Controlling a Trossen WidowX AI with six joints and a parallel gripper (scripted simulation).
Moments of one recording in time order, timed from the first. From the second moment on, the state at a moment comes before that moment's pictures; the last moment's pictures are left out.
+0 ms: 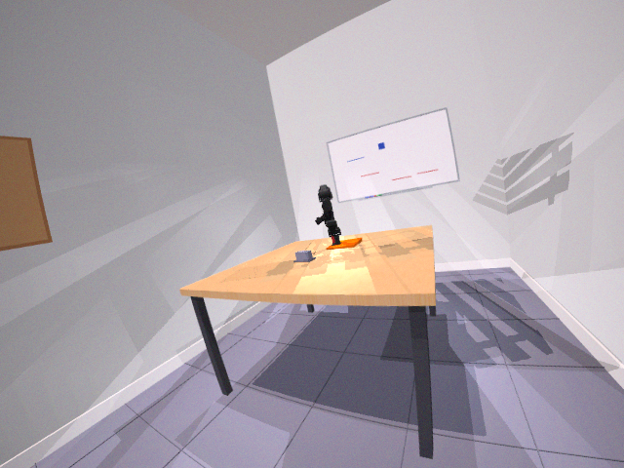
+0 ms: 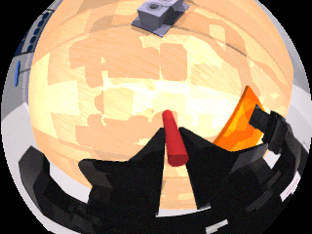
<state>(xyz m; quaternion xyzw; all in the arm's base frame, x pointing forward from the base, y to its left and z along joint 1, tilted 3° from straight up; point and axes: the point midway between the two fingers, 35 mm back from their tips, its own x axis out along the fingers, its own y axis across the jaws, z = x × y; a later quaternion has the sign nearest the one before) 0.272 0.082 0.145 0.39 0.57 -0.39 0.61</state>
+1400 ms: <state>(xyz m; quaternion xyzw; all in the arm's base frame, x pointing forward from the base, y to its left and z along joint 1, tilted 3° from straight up) 0.326 -0.017 0.153 0.39 0.56 -0.39 0.62</state>
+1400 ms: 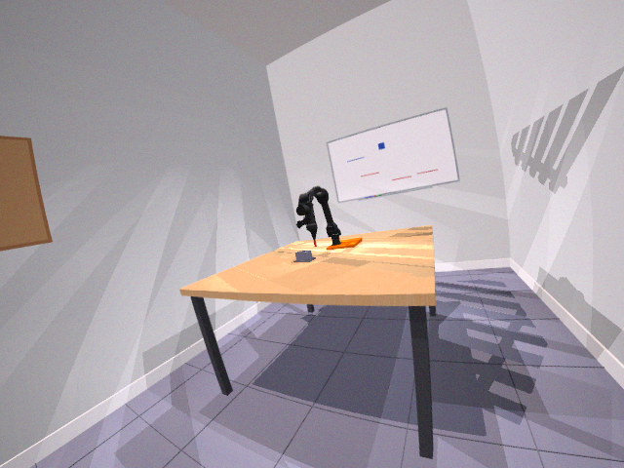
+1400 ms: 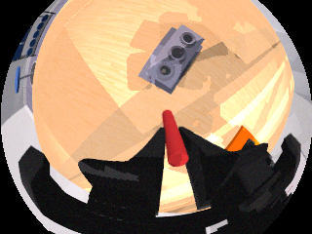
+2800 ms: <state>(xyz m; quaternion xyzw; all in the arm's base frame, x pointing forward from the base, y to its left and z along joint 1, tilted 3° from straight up) 0.343 -0.100 0.156 0.39 0.56 -0.40 0.61</state>
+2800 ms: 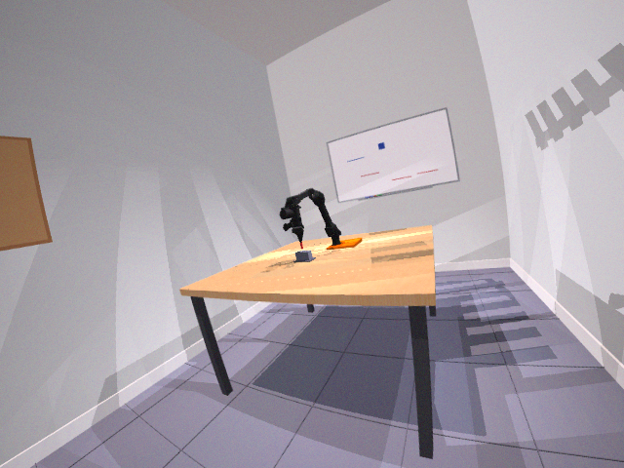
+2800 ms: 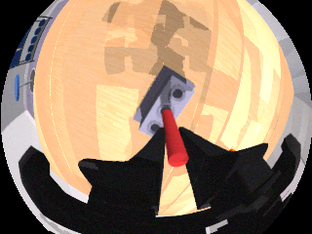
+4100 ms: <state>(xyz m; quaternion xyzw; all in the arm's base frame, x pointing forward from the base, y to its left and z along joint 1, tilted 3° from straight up) 0.344 -0.100 0.141 0.39 0.56 -0.40 0.61</state>
